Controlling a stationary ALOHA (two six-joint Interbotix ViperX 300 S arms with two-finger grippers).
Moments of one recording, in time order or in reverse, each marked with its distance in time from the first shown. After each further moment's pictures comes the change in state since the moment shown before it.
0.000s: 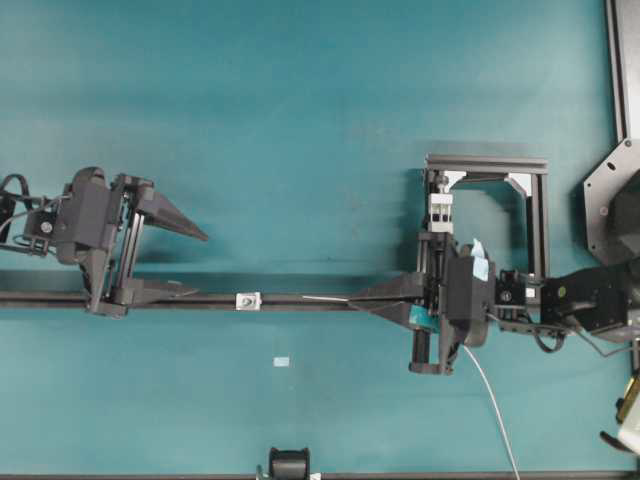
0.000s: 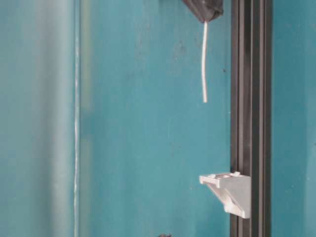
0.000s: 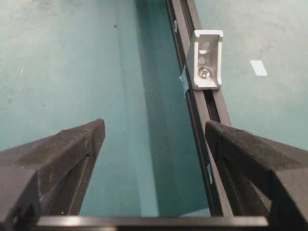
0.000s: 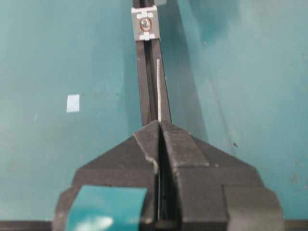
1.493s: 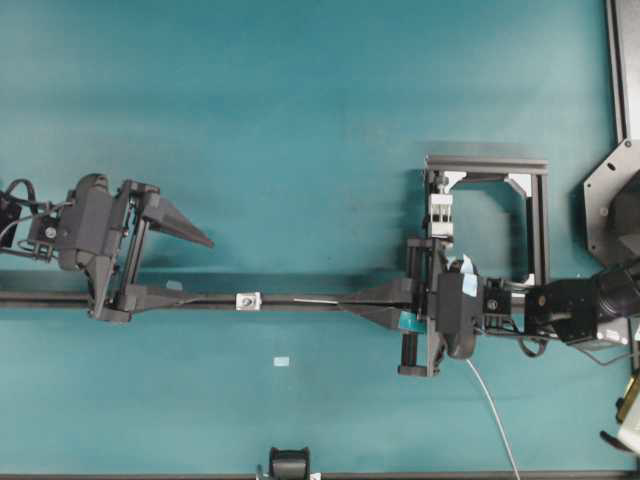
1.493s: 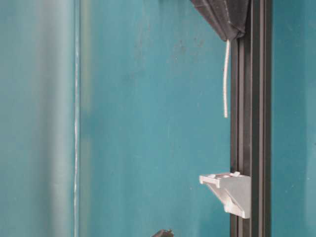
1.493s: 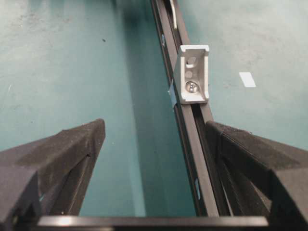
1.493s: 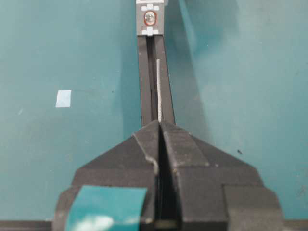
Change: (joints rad) left arm -0.015 0.009 -0.020 0.006 -0.015 0.002; right arm 0.002 0.124 -0.029 -0.046 -0.106 0.003
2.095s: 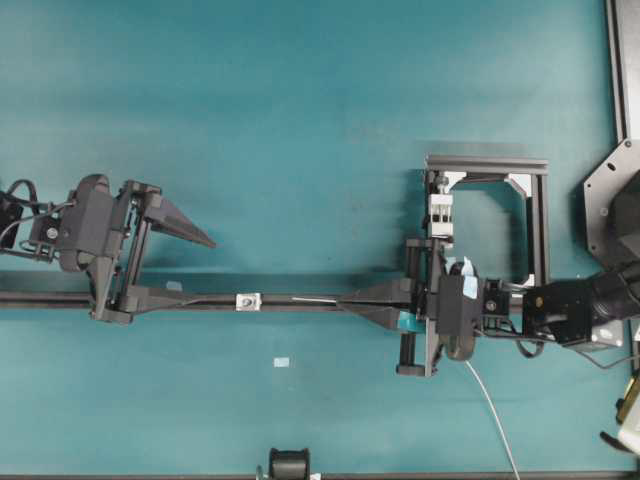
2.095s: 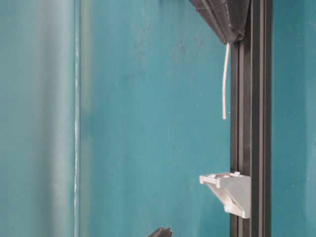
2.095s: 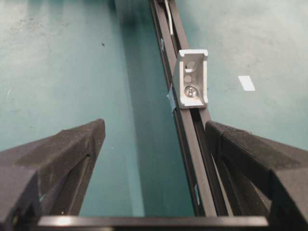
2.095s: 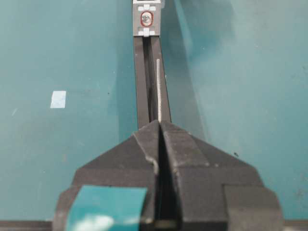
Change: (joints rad) left arm 0.000 -0.002 -0.006 0.000 -0.002 0.003; right arm 0.000 0.026 -0.003 -0.006 -0.038 -0.002
